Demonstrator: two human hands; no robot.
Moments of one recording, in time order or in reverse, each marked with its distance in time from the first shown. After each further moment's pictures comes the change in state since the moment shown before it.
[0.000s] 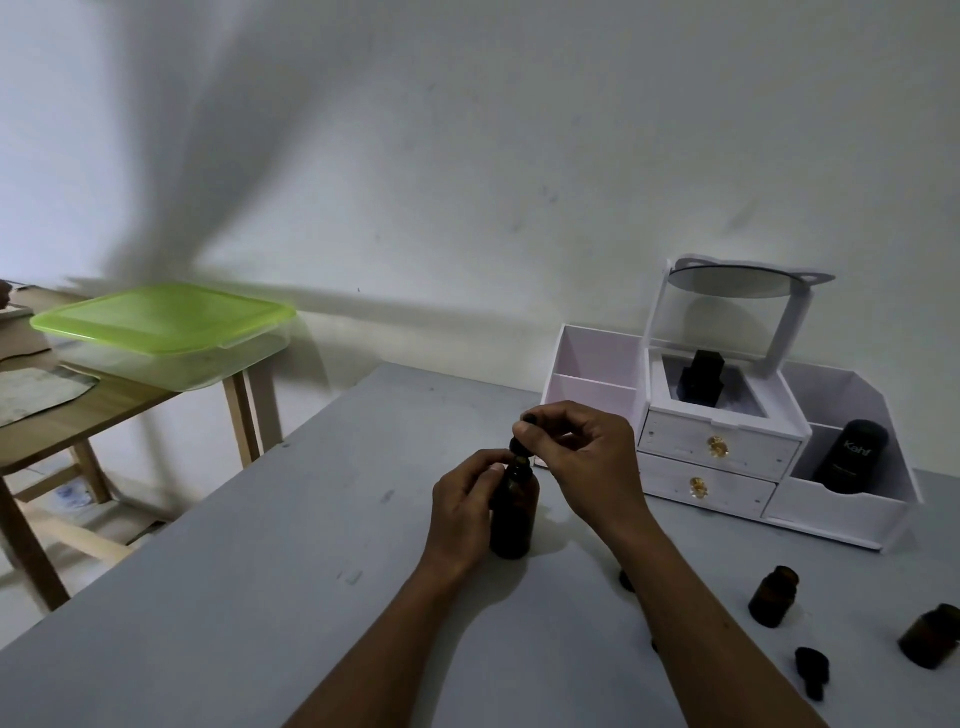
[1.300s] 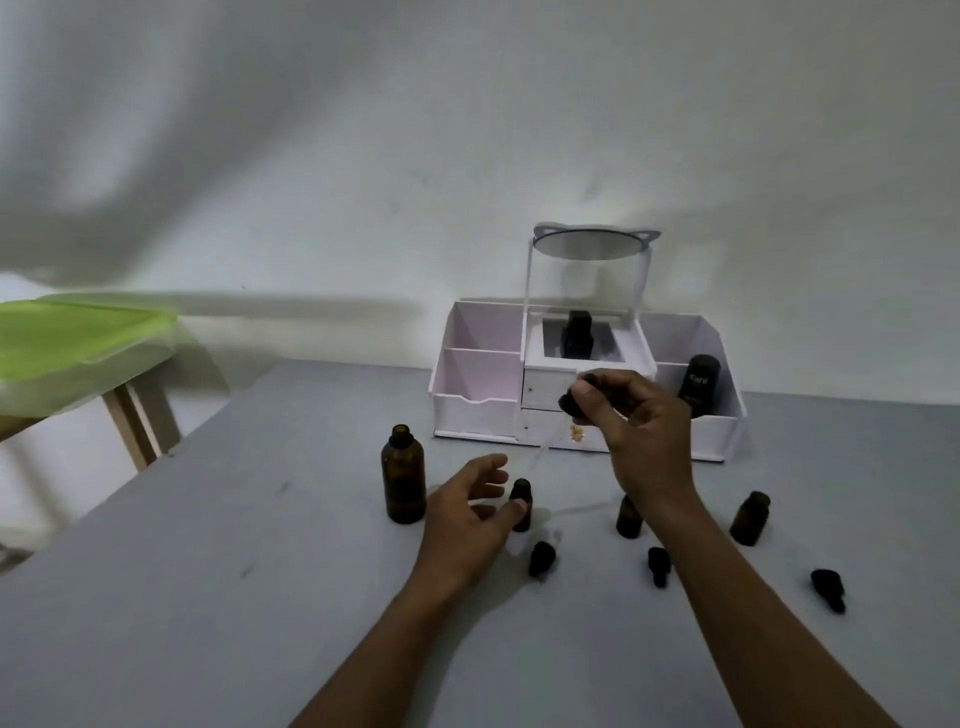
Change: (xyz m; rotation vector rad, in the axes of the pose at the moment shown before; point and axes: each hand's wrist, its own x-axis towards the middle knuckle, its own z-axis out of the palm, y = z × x) left_hand -0.057 0.027 0.080 0.146 -0.263 -0.118; right_hand -0.043 0.012 -0.135 0.092 0.312 -0.026
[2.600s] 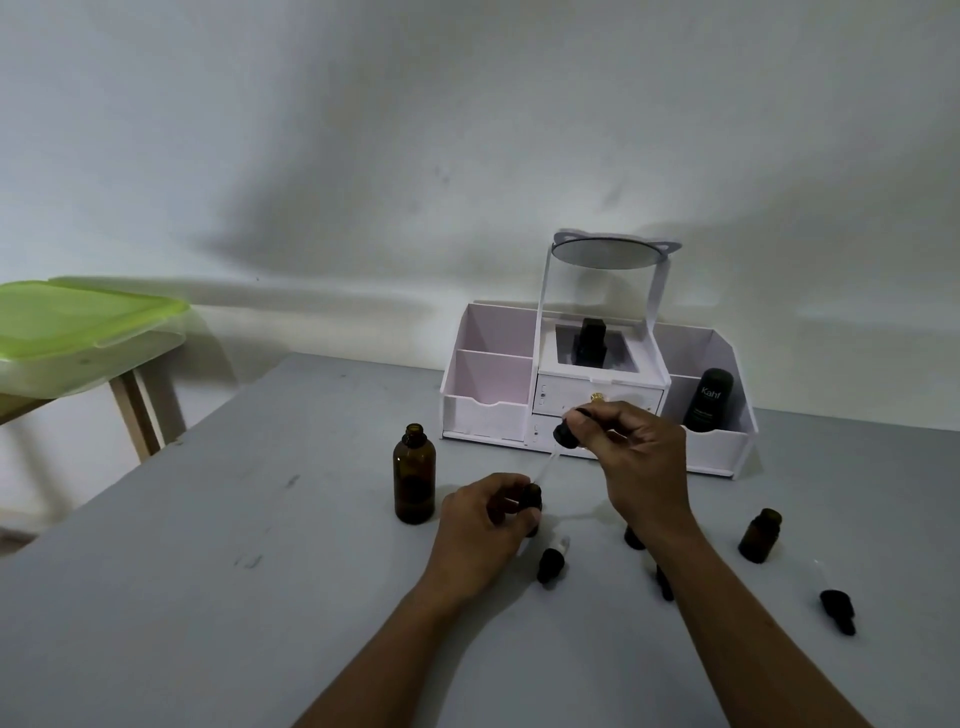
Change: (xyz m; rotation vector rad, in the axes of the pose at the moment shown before) left_hand 0.004 -0.004 0.004 0.142 -0.054 0.029; right_hand -0.010 0.006 0.010 -0.184 -0.061 -0.101
